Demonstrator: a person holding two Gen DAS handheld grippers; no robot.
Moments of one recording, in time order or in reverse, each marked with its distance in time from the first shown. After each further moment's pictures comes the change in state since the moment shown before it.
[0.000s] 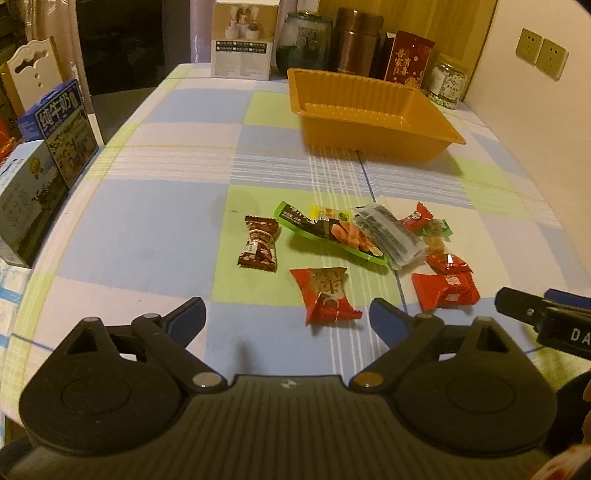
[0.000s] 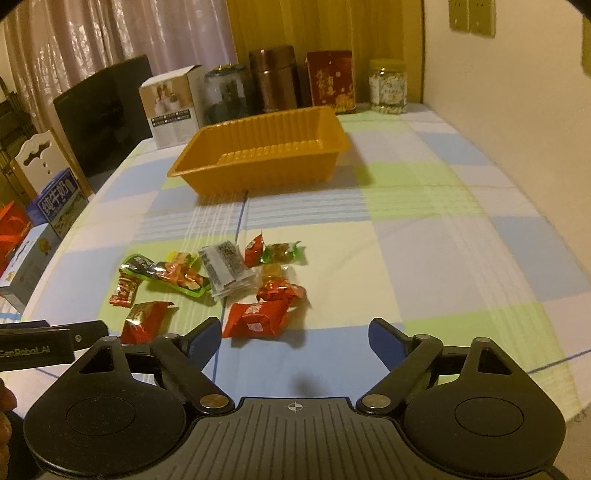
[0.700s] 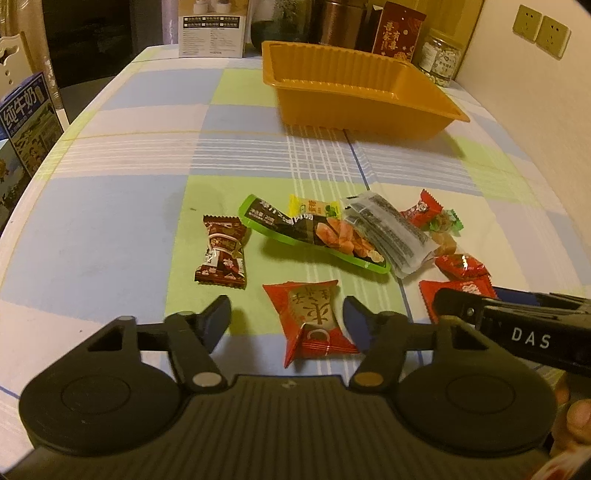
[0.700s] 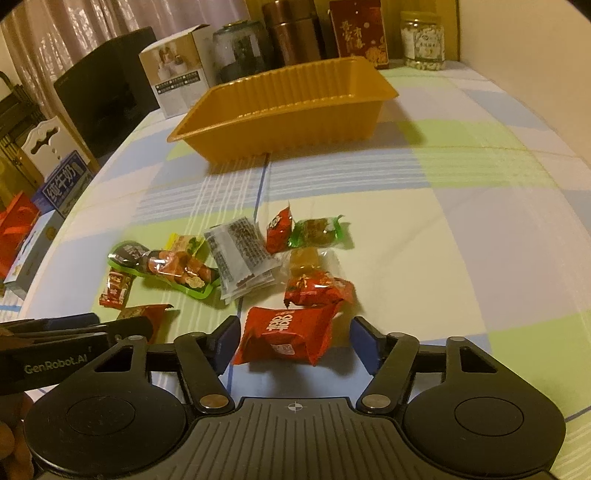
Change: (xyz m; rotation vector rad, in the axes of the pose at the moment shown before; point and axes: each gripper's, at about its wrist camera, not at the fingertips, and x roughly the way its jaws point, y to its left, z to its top) left arm 0.058 -0.012 0.010 0.041 0.048 -0.047; right arm 0.078 0.006 0.004 0.027 0.102 0.091
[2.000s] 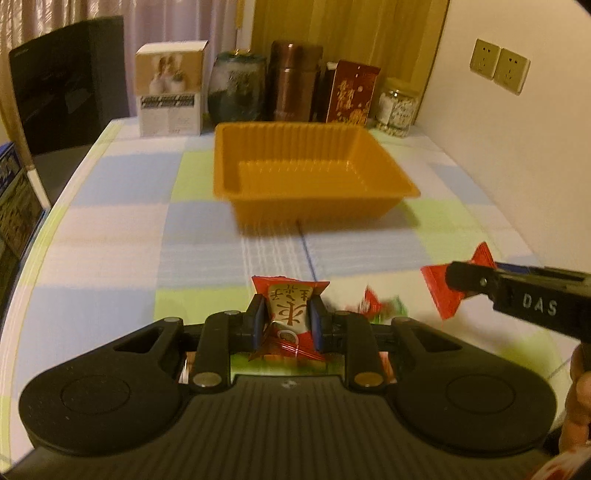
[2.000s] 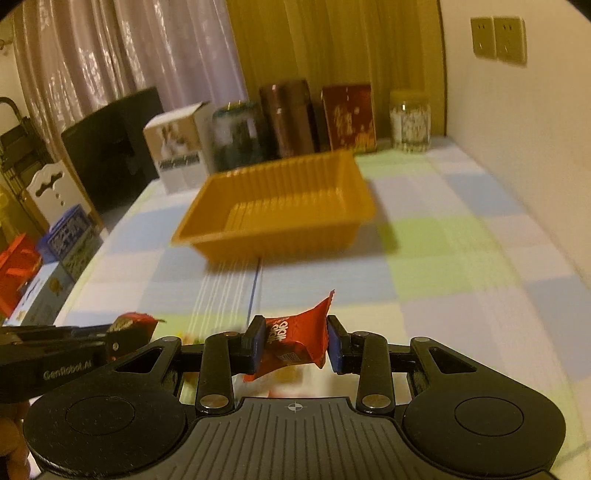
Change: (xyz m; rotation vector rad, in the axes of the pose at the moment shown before) left arm -0.033 -0.030 0.077 0.085 -0.141 -0.074; right arm -0.056 -0.004 0.077 -0.034 -0.208 -0.033
